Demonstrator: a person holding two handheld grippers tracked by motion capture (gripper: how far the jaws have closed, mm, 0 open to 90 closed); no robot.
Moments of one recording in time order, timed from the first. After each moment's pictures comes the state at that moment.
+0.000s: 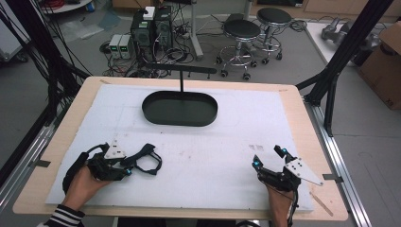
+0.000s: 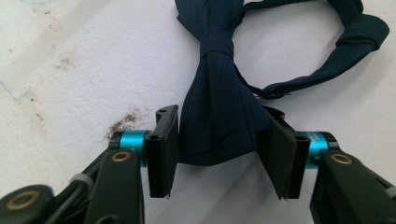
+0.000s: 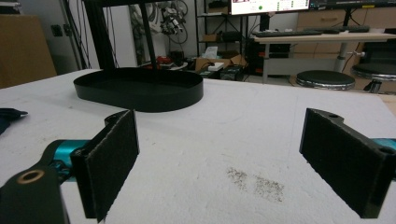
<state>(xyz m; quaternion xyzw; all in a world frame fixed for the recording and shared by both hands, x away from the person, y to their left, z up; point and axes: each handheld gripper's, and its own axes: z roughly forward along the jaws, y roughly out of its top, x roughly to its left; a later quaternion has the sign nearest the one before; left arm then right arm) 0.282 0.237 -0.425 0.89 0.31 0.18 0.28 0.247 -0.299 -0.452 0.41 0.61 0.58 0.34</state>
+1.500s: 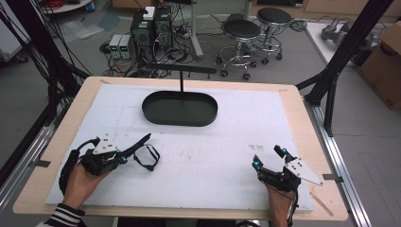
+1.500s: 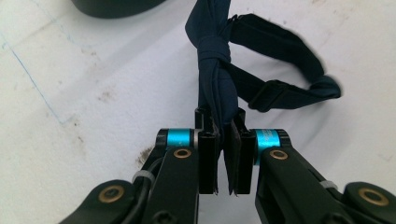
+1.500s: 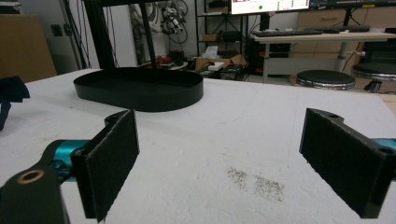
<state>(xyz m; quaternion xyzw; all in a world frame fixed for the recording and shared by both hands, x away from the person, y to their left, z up) 0.283 0.246 -0.402 0.85 0.33 0.21 0.34 0.248 -0.299 -0.452 0.41 0.62 0.58 0.34</state>
